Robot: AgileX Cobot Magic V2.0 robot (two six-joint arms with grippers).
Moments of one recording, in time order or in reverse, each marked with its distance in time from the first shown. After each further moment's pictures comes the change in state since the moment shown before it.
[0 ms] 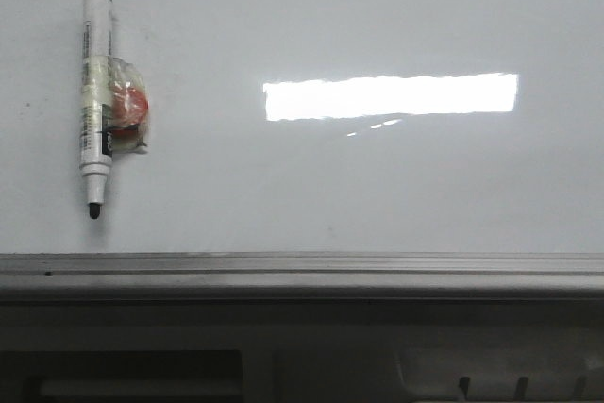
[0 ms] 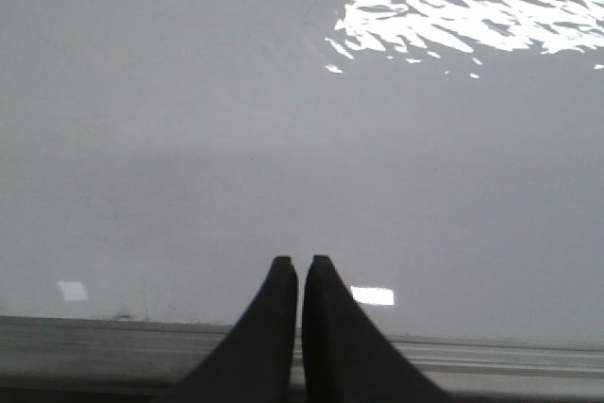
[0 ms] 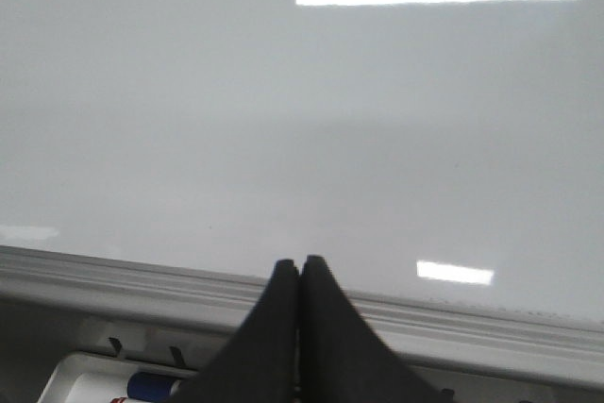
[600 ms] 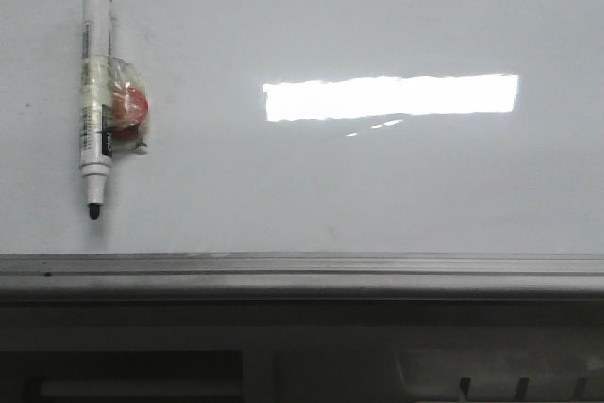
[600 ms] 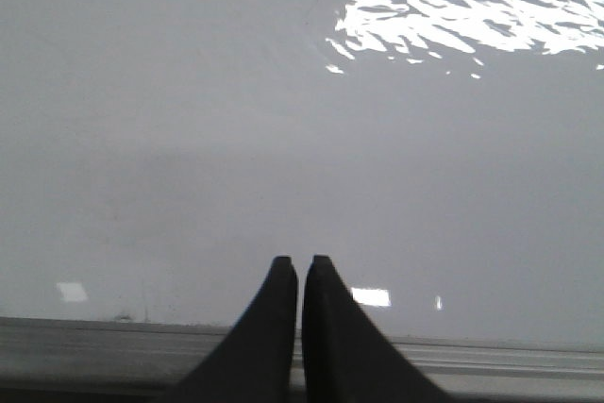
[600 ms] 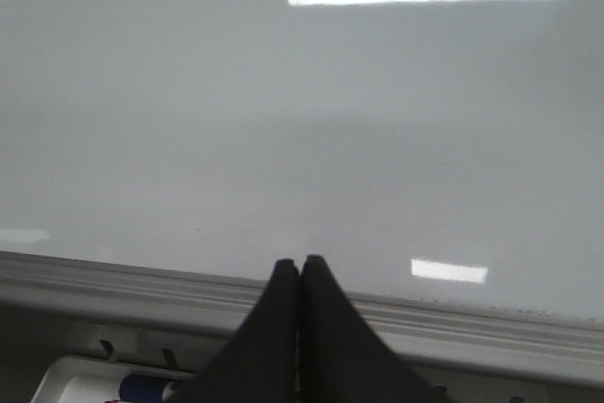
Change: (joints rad) left arm 0.000 0.000 0.000 0.000 0.000 0.000; right arm 0.000 0.000 0.000 0.000 0.004 0.002
